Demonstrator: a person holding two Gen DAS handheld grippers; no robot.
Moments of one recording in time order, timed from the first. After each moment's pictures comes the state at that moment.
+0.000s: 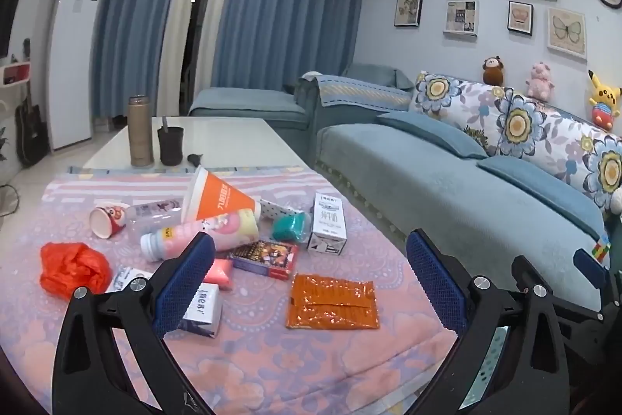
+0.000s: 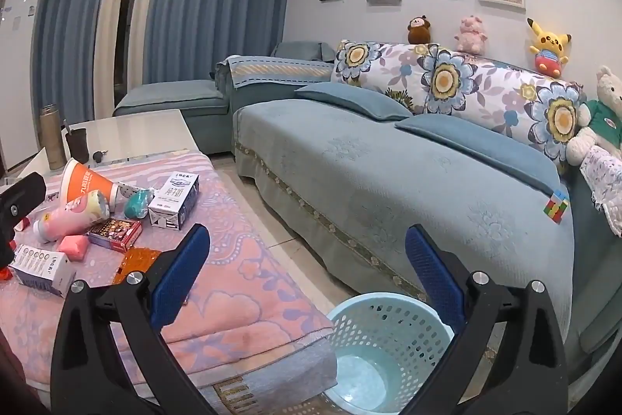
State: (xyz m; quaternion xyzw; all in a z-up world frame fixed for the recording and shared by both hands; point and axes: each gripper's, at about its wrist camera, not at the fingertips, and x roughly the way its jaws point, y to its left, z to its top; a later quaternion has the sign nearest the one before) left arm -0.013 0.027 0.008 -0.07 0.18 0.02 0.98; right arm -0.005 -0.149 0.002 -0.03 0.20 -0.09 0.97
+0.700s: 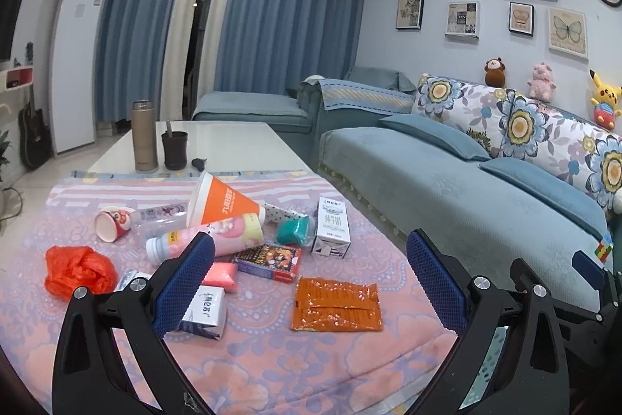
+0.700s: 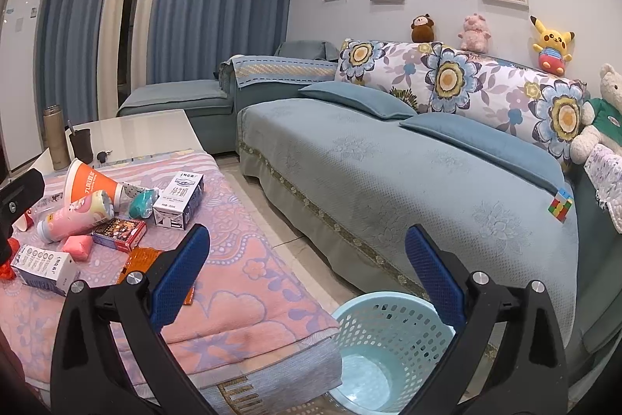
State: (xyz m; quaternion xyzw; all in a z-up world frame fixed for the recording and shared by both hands) left arm -0.013 0.033 0.011 -0.07 0.18 0.02 0.98; right arm -0.004 -0.147 0.000 -0.02 0.20 -0.09 0.97
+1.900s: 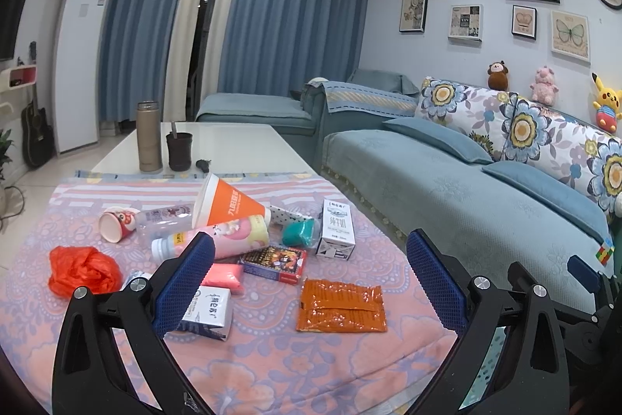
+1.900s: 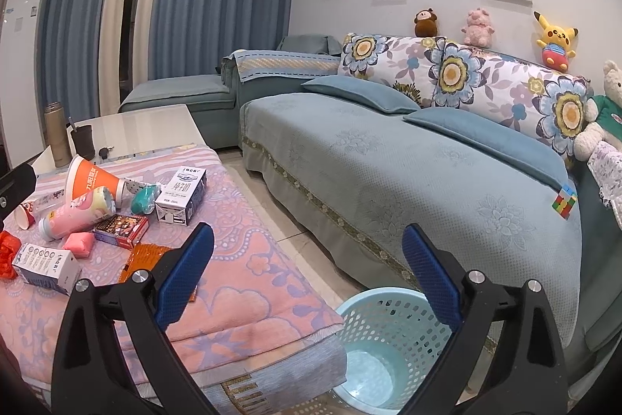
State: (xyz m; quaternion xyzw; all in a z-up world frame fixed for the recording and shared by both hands) left arm -0.016 0.036 0.013 -0.07 0.17 0.02 0.98; right arm -0.002 -0.148 -0.001 -0.02 0.21 -0.08 0.97
